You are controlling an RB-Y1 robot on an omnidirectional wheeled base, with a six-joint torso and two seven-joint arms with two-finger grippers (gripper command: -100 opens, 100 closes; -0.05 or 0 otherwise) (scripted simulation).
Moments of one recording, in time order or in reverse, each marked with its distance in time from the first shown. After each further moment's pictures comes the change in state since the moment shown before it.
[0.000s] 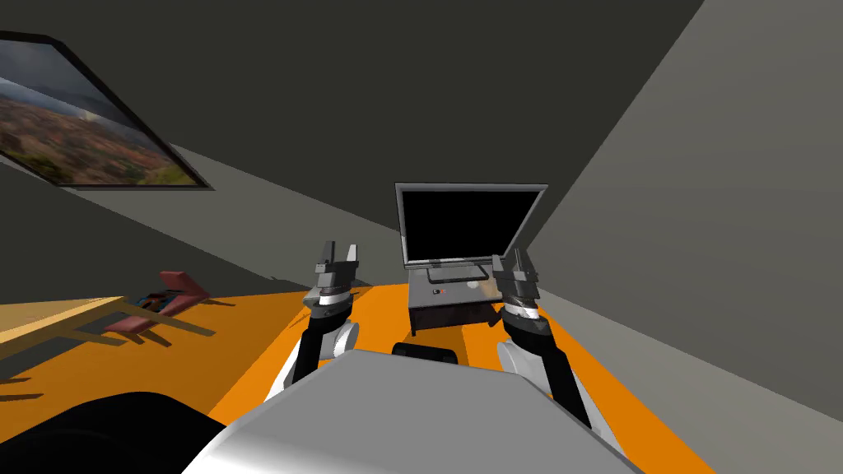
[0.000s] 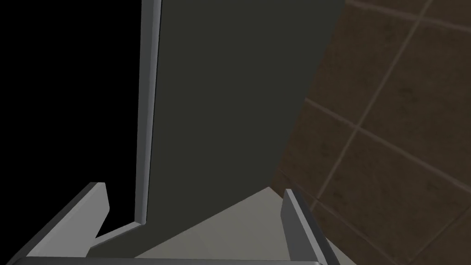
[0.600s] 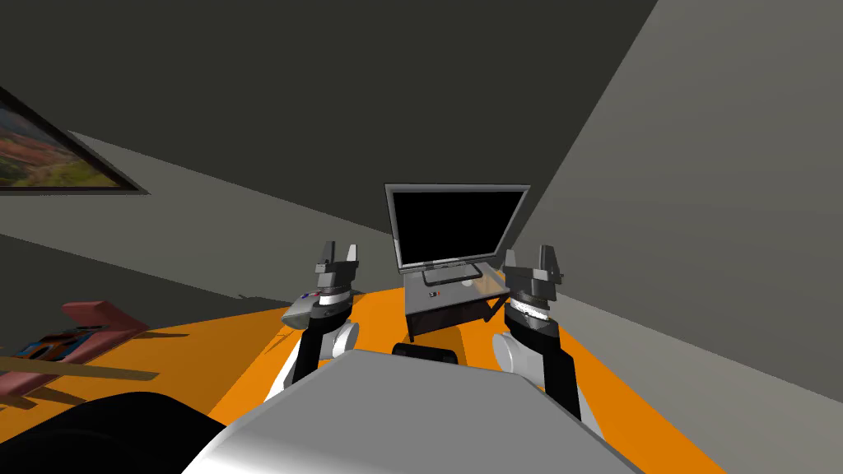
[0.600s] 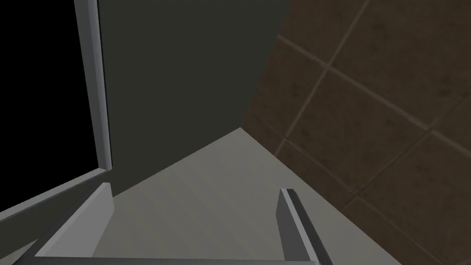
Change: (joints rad) left arm 0.000 0.000 0.000 0.000 0.000 0.000 0.000; right arm -0.020 0.164 -0.036 -0.032 -0.003 -0.042 -0.015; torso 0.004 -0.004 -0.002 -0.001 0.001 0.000
